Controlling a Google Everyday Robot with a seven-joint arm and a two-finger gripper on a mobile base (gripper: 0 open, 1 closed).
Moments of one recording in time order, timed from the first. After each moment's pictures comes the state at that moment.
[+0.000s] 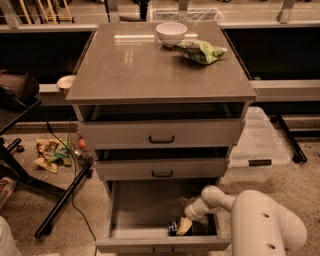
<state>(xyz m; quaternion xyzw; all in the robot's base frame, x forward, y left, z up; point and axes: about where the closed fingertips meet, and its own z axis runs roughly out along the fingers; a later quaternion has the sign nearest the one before) 0.565 -0.103 0.137 -0.60 0.73 0.24 0.21</state>
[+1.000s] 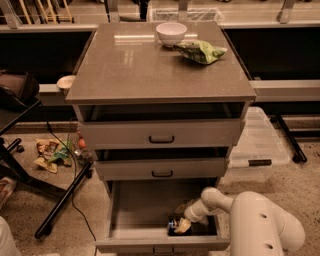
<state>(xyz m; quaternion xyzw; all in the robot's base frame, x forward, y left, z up) 0.557 -0.101 0.124 -0.60 0.73 0.24 0.21</state>
